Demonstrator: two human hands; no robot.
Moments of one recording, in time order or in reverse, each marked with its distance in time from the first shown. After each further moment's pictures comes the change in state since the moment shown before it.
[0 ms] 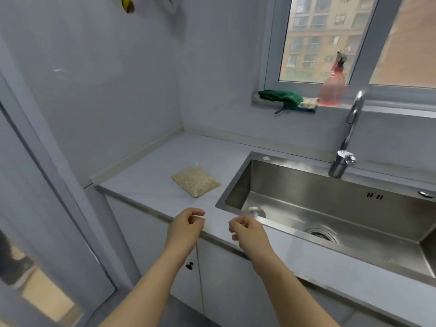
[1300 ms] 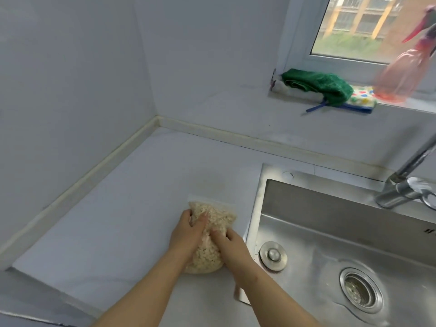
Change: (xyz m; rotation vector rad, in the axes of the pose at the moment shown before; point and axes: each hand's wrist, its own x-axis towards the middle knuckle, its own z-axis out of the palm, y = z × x) left_hand 0.301 -0.016 0.033 -0.034 -0.209 -0.246; right_hand 0.269 -0.022 0.089 0.162 -0.018 0.276
